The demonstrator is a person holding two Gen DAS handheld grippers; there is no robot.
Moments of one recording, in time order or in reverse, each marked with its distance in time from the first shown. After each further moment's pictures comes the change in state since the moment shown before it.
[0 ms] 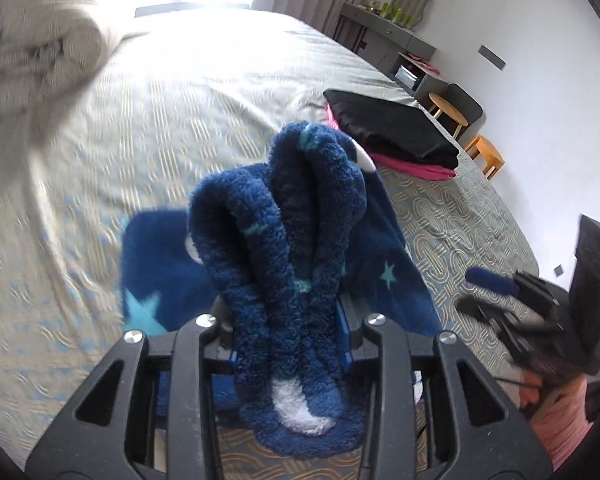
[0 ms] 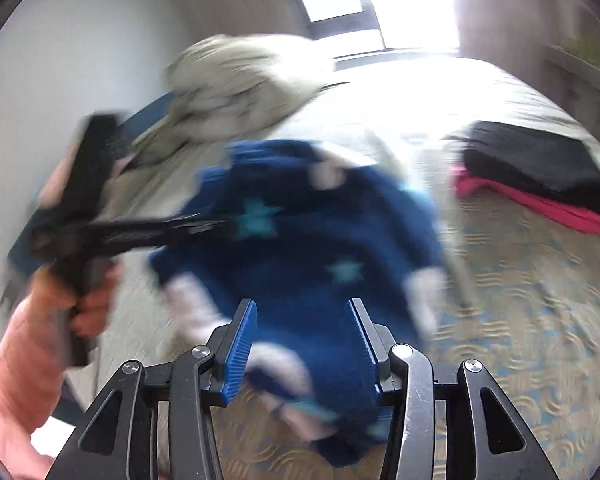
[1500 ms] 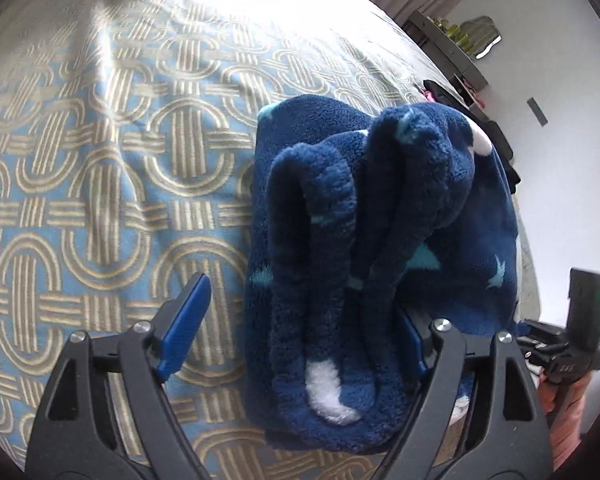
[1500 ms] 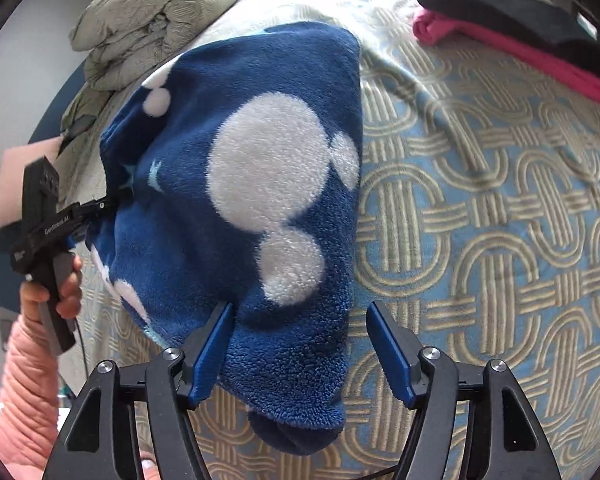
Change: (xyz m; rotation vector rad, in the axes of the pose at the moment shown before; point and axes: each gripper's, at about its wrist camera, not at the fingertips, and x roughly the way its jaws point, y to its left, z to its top) left arm 0.066 0.159 -0.075 -0.290 0.082 -0.041; right arm 0.085 -0.009 -0.043 0.181 0.399 0.048
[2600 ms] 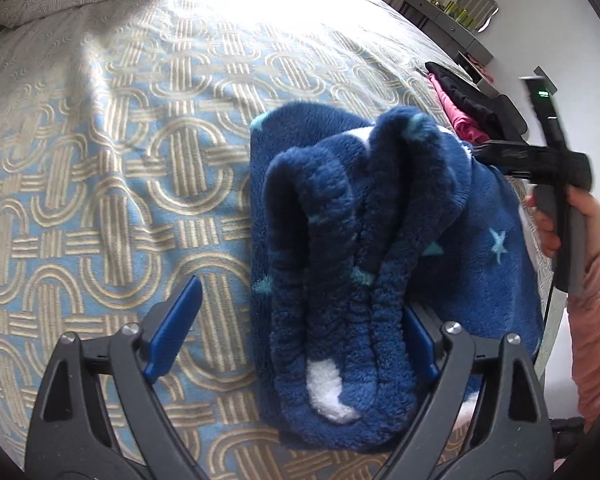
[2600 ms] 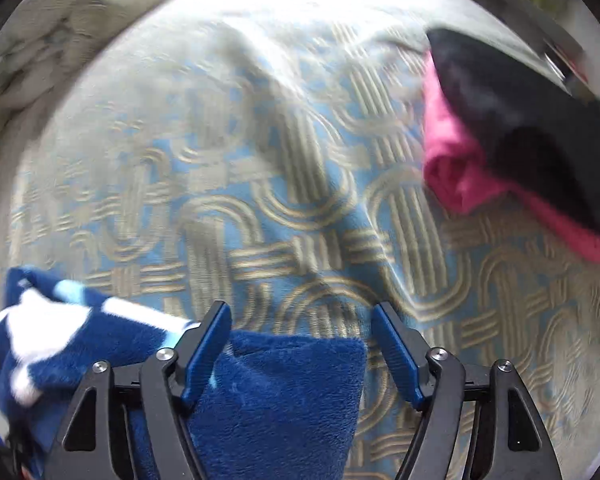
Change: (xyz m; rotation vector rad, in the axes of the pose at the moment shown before) left arm 0.002 -0.023 0.016 0.094 0.008 0.100; right arm 0.060 0.006 0.182 -0.014 -0.051 -0.320
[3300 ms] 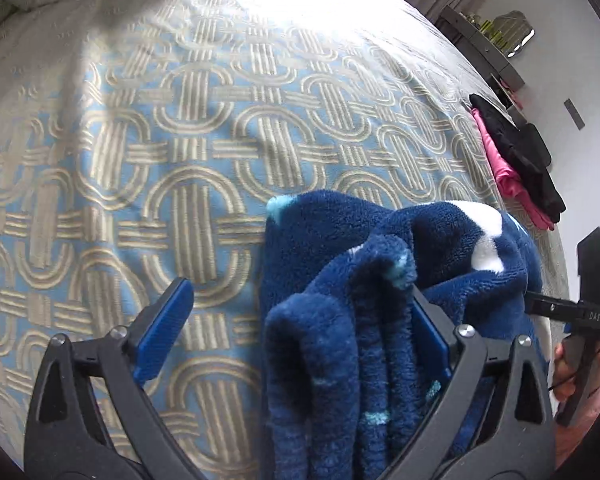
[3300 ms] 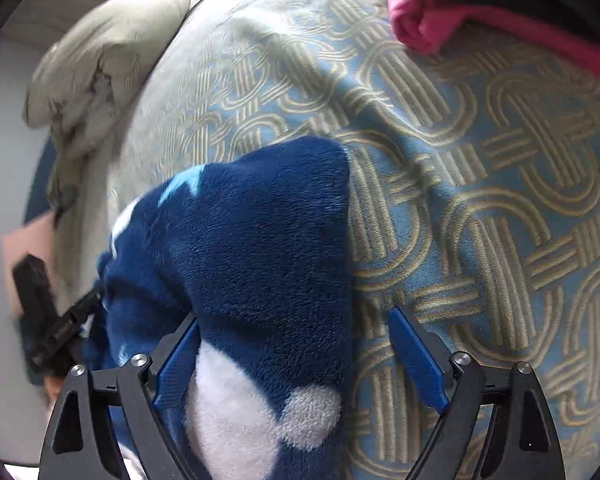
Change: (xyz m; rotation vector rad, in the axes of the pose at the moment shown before) left arm 0.029 0.019 0.051 -0.103 0.000 0.055; right arm -0.002 -0.057 -0.070 0.216 0.116 0.413
